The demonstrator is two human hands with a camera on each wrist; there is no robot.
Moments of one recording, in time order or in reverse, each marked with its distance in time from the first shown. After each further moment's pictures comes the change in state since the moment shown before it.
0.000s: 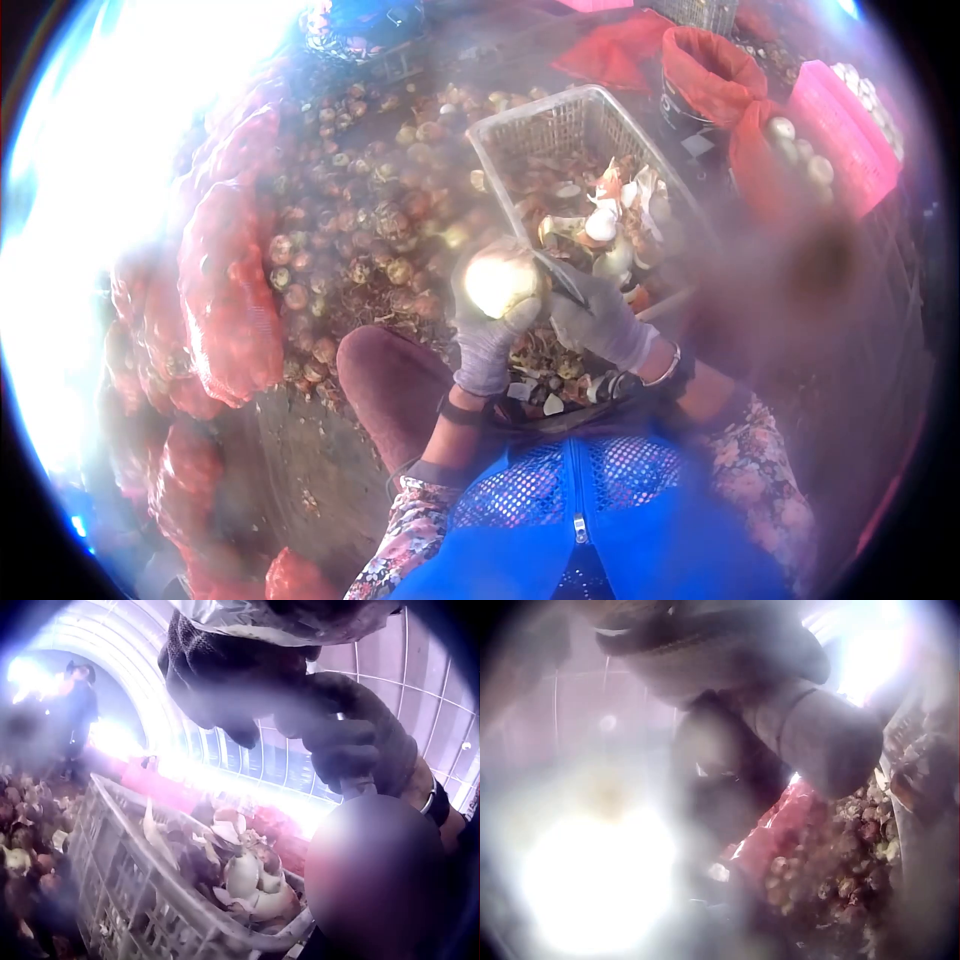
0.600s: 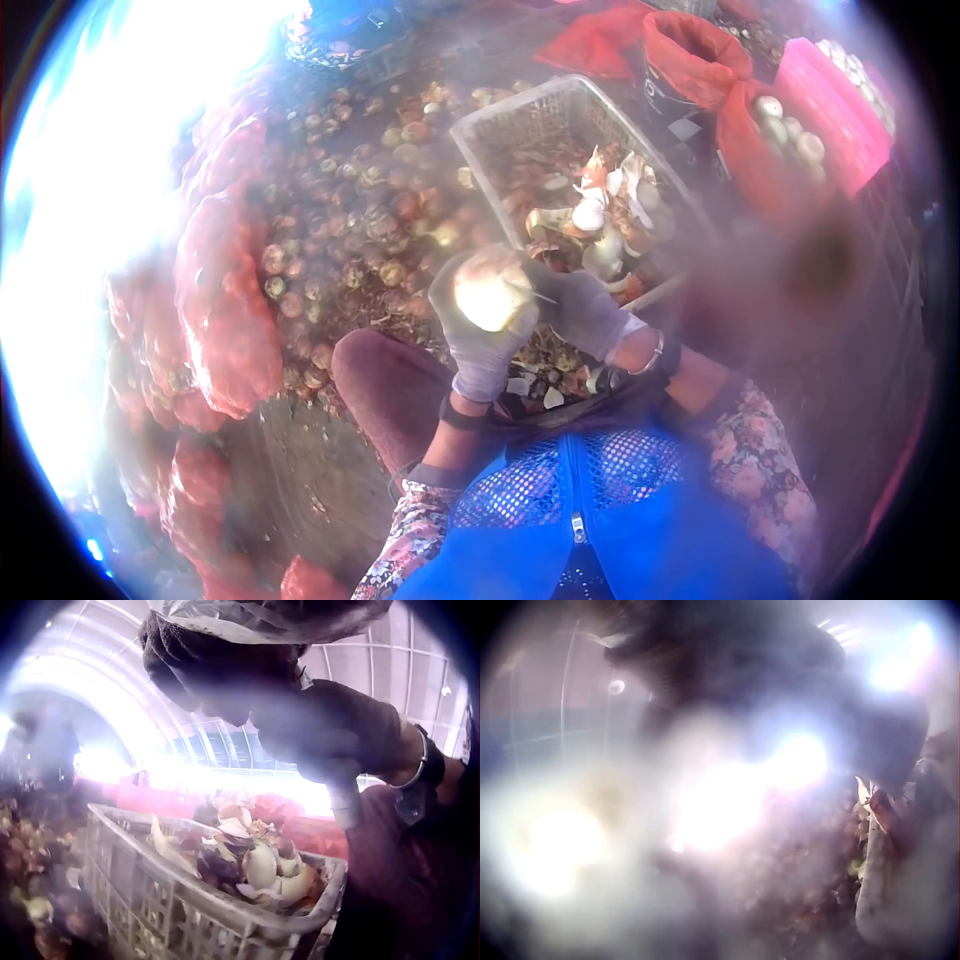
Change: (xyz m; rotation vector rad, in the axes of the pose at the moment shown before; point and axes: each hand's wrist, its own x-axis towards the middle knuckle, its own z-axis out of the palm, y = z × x) left_hand -0.010 -0.008 0.001 0.419 0.083 0.366; right_hand -0.006 0.029 0.003 -0.618 -0.120 0.008
